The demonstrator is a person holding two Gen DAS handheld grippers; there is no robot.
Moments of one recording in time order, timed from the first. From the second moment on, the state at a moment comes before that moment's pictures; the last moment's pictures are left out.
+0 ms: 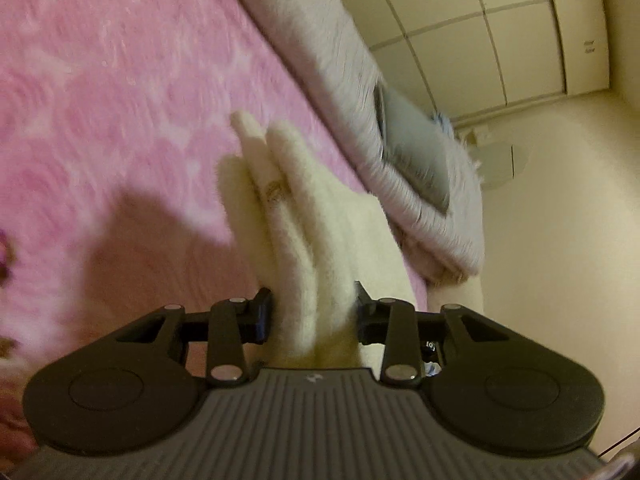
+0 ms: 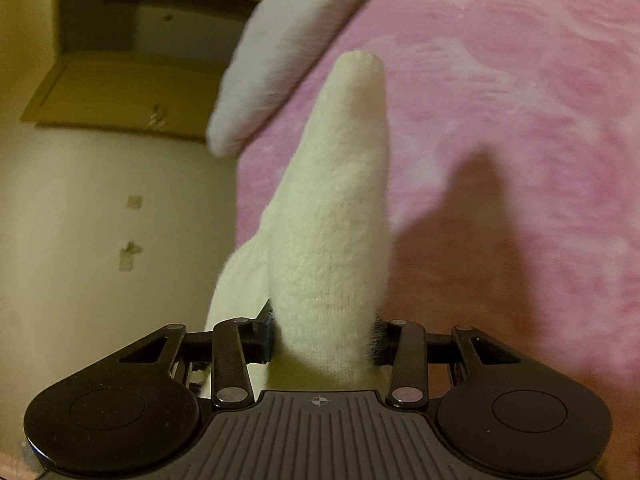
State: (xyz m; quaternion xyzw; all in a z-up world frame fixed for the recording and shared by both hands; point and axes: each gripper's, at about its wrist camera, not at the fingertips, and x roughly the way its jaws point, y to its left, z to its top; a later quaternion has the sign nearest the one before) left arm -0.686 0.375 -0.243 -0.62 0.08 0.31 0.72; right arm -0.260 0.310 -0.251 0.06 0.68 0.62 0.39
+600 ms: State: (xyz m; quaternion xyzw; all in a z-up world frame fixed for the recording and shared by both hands) left arm -1.041 0.500 -0.212 -0.60 0.09 0.35 0.71; right arm -0.608 0.453 -0.244 0.06 0.68 0.64 0.35
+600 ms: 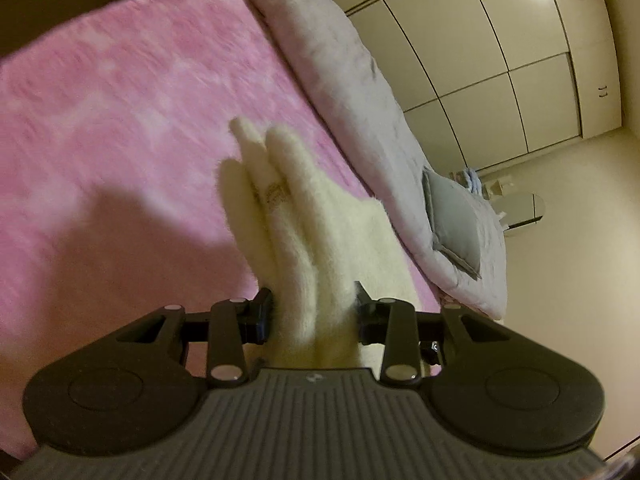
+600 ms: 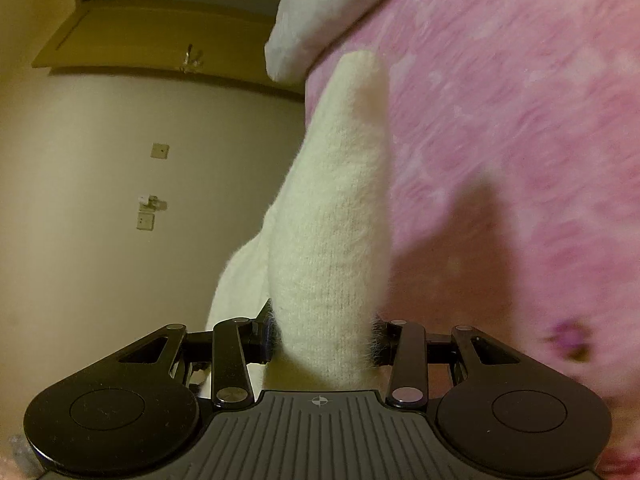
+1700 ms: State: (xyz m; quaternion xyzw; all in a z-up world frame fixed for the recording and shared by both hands) left arm -1.231 0.729 -0.331 -0.54 0.16 0.46 0.68; right arm -0.829 0.671 -0.346 -0.11 0.61 0.60 0.51
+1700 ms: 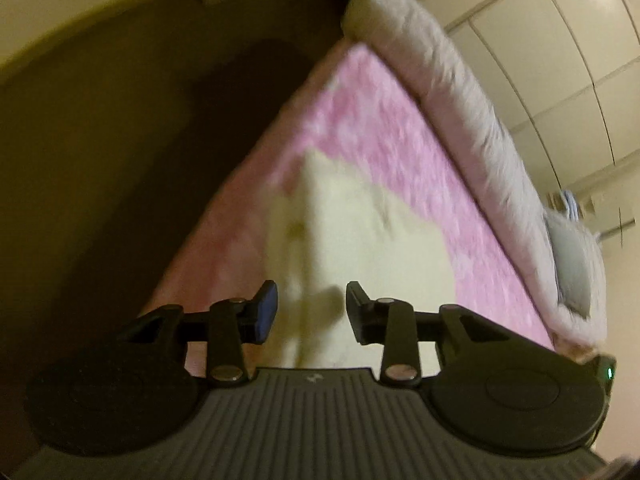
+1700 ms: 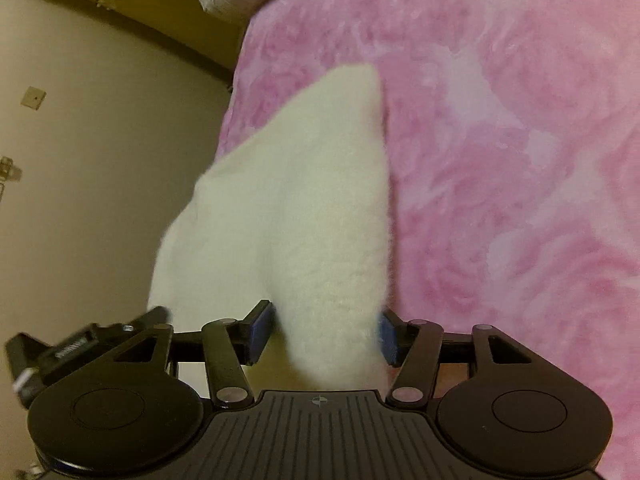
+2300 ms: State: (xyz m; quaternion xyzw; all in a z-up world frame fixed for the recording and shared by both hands) left arm -1.183 0.674 -0.315 -0.42 0.32 0.48 0.70; right arm -0.905 0.623 -0.333 -0.33 0.45 0.64 0.53
